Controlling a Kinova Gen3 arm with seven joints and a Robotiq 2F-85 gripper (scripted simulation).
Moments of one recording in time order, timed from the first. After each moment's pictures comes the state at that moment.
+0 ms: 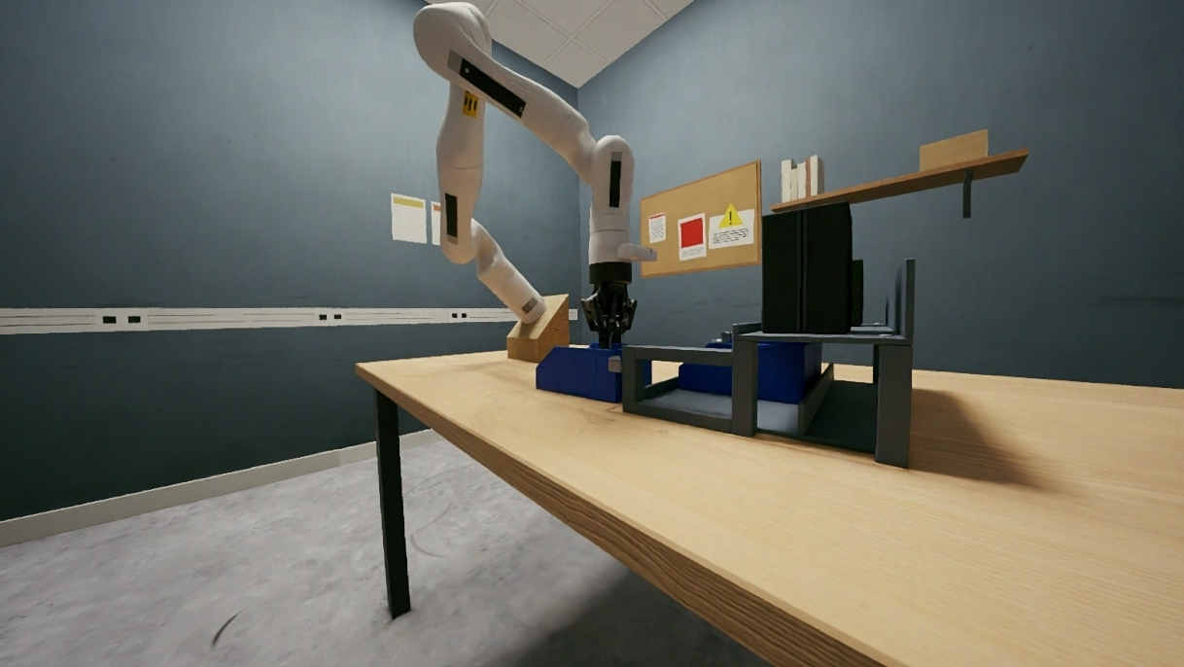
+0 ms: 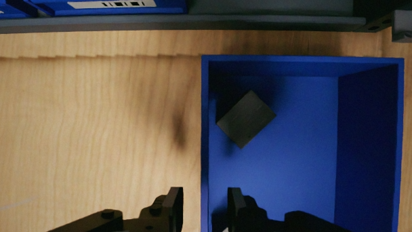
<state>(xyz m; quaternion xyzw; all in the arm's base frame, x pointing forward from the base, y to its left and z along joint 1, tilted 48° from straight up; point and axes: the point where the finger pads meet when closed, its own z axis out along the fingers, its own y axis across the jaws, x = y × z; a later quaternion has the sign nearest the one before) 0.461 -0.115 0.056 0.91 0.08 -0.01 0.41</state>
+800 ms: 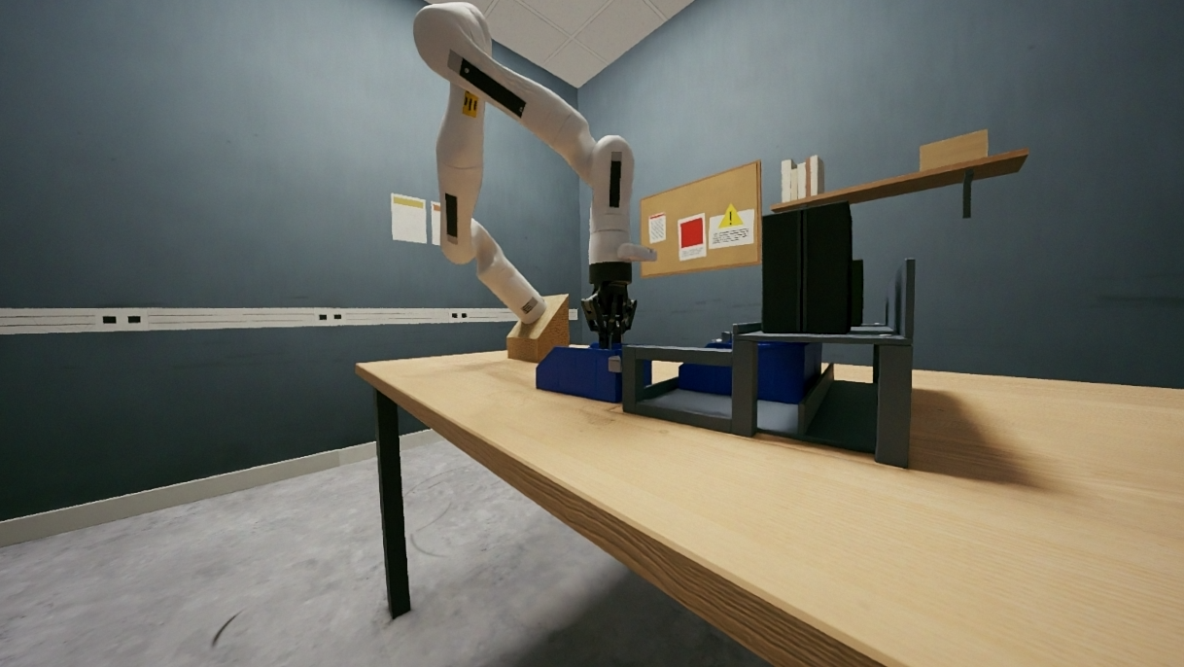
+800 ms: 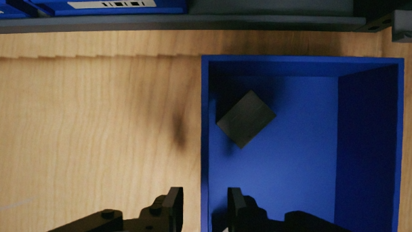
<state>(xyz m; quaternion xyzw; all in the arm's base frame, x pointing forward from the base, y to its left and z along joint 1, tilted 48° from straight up) 0.461 -0.115 0.056 0.91 0.08 -0.01 0.41</state>
